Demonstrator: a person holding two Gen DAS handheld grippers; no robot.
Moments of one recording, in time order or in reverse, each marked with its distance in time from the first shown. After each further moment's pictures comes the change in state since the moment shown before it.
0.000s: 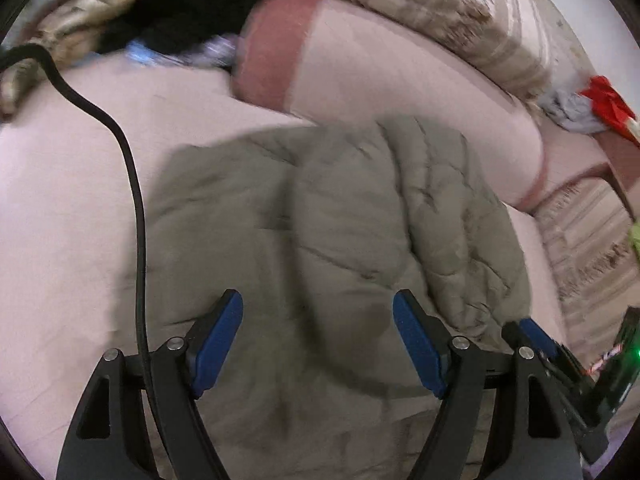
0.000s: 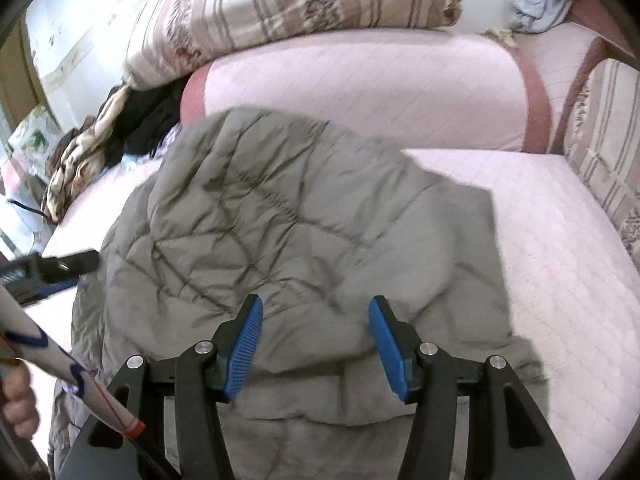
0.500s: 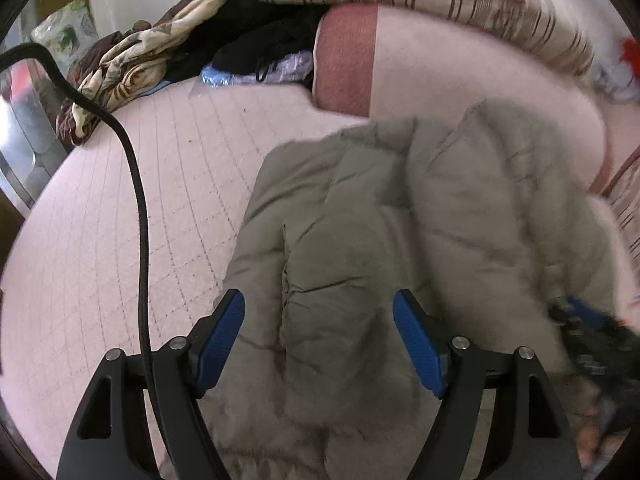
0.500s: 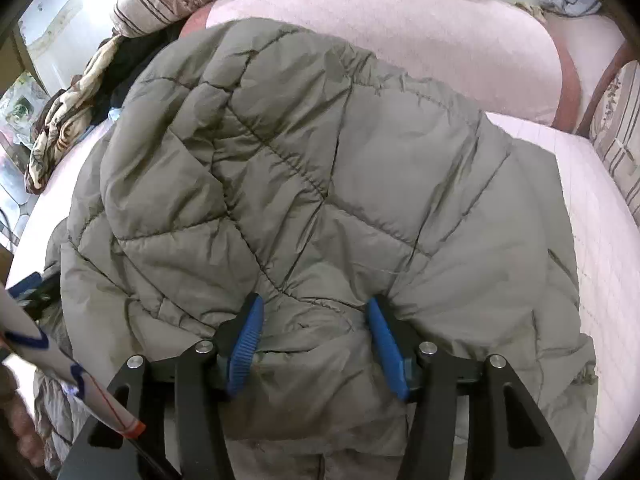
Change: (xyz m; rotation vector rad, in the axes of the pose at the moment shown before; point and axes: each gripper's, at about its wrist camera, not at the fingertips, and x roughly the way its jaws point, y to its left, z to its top) left arm -0.026 0.032 -0.037 0.041 -0.134 0.326; right arm 0.075 0.043 0.004 -0.047 0.151 -0.017
